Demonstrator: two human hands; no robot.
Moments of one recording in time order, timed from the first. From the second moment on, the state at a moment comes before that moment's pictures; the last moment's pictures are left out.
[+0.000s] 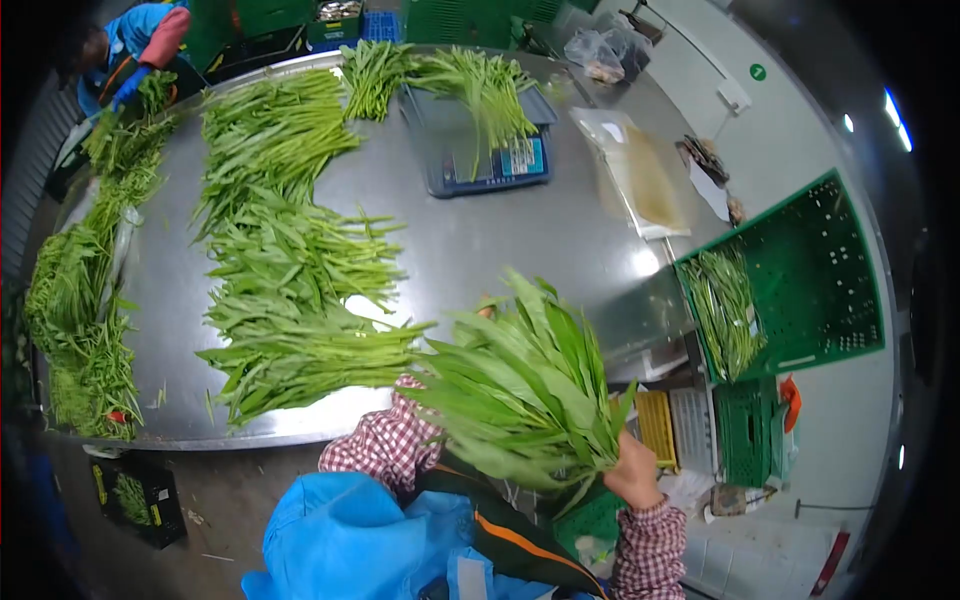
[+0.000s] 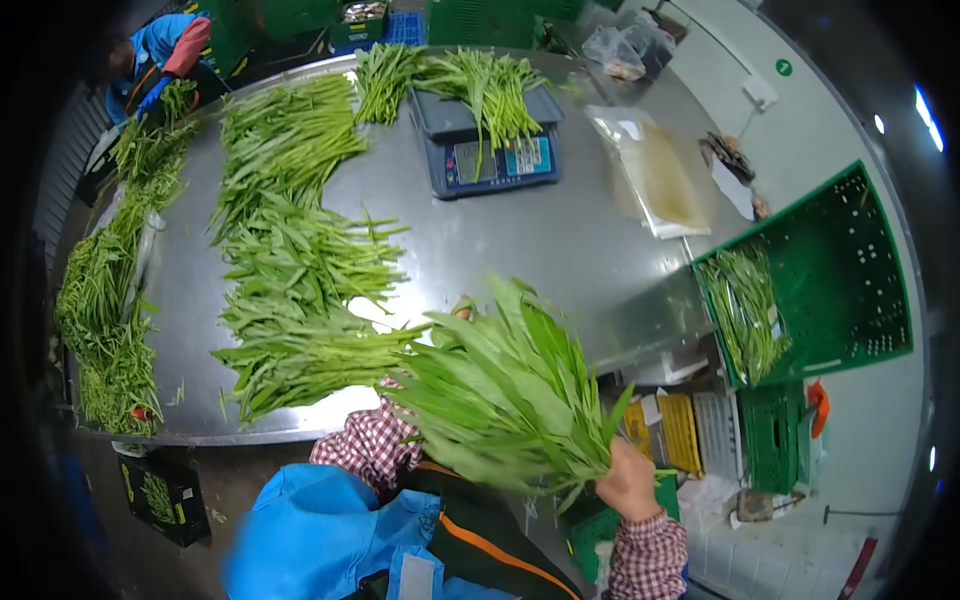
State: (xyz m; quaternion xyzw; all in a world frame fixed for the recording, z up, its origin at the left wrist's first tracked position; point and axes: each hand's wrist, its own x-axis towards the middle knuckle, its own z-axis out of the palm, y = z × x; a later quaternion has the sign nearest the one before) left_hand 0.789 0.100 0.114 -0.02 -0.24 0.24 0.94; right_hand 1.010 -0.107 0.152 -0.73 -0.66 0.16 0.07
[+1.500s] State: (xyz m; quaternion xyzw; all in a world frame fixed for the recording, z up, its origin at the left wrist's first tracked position) left_hand 0.976 0.139 -0.015 0.14 0.41 0.40 0.81; right_hand 1.148 0.171 0.033 -0.50 -0.33 0.77 0.22
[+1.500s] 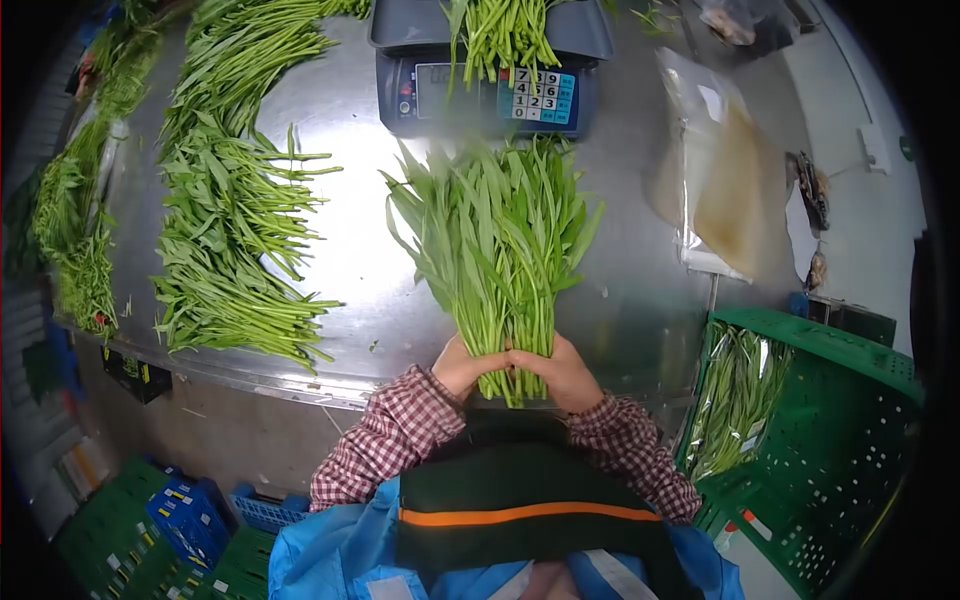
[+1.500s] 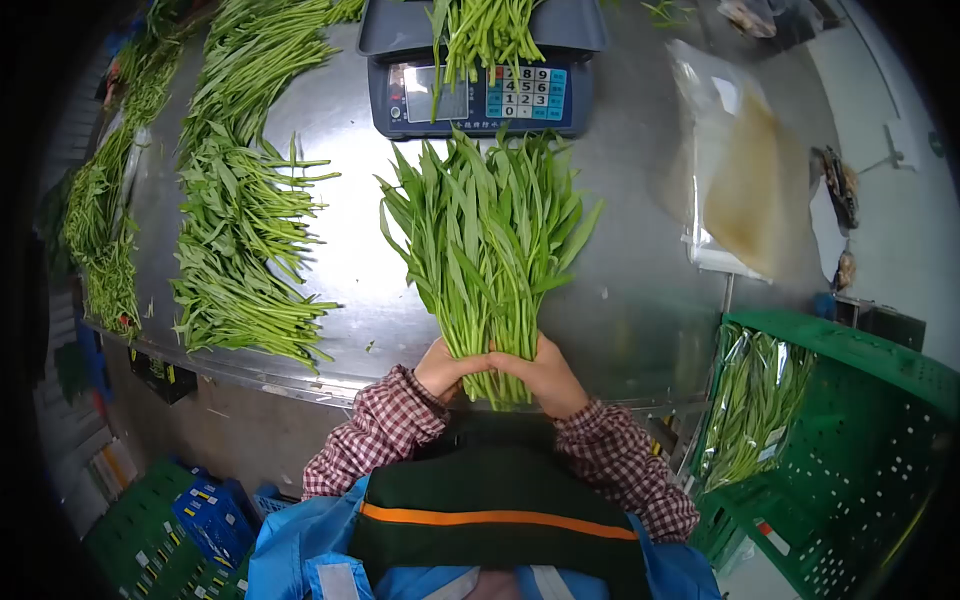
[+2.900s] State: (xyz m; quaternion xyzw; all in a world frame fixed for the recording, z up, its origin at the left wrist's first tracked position) left_hand 0.925 0.191 0.028 0.52 0.60 0.38 0.47; right_hand 1.093 0.151 0.041 -0.51 -0.37 0.73 0.27
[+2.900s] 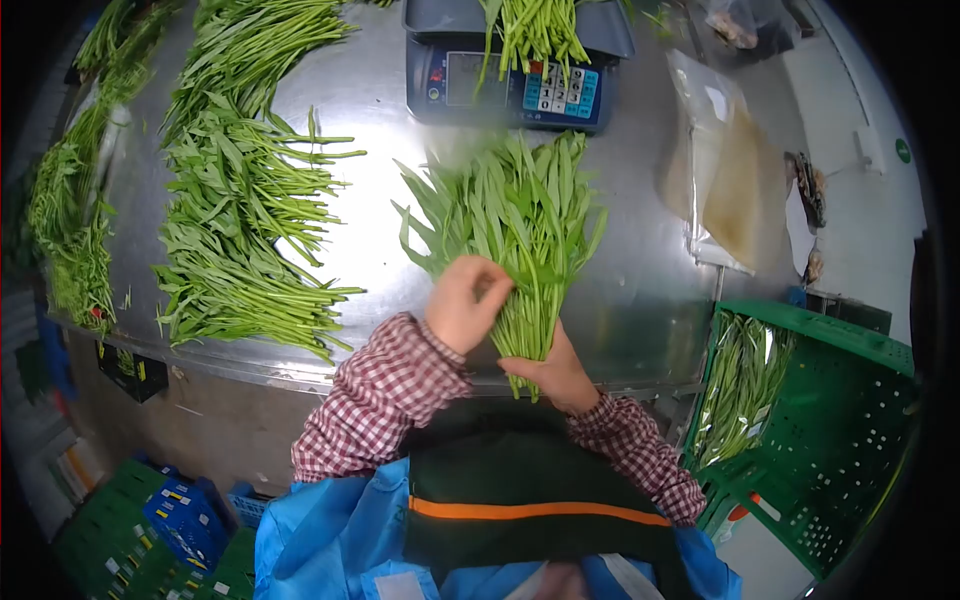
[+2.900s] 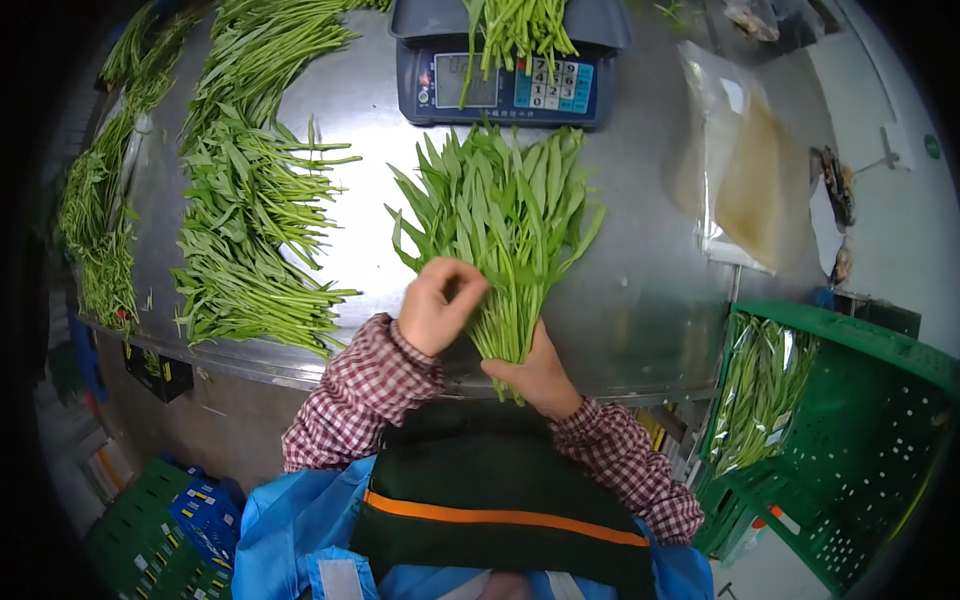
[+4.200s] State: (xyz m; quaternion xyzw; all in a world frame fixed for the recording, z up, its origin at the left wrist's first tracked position) left_hand 0.917 0.196 0.043 0.67 0.51 0.36 0.39; right_hand 1.095 0.151 0.046 -0.50 -0.44 0.71 0.23
